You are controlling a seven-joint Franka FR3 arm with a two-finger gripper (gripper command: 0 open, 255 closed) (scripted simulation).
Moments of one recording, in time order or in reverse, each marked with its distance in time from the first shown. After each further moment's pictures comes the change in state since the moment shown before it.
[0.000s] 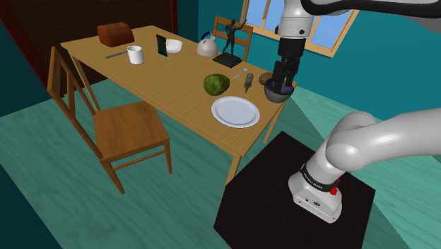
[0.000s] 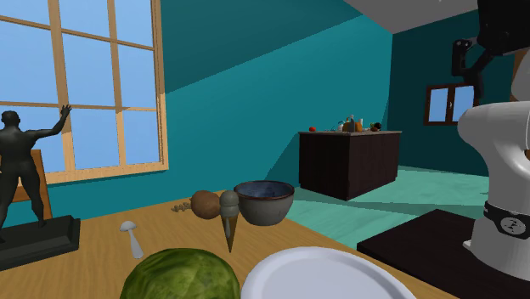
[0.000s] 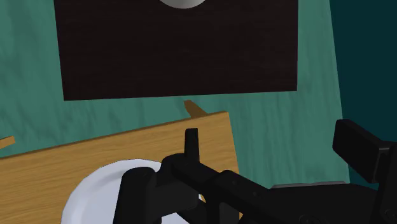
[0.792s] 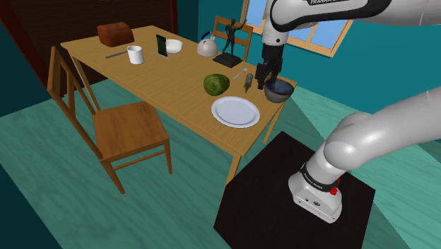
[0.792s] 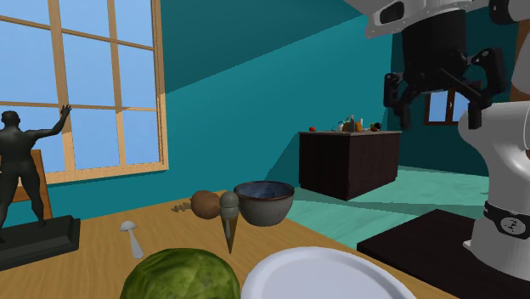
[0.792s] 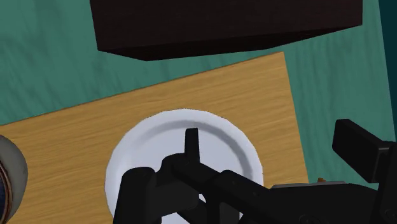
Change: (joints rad) arm -0.064 0.270 -0.065 0.045 -0.104 0.270 -0.047
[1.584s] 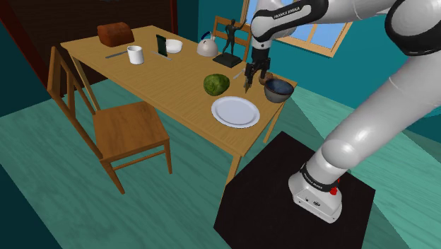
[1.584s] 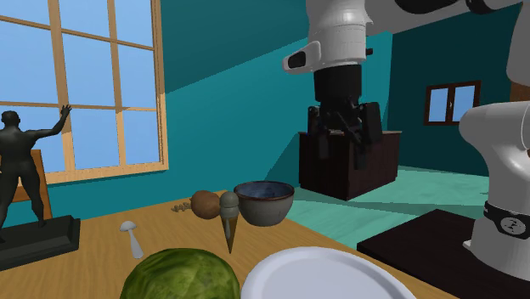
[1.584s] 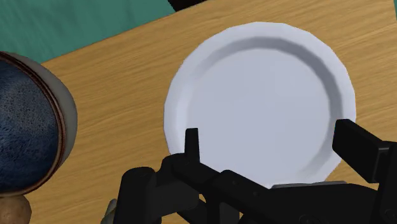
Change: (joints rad) arm -0.068 0.373 -0.084 0.190 -0.068 0.254 -0.042
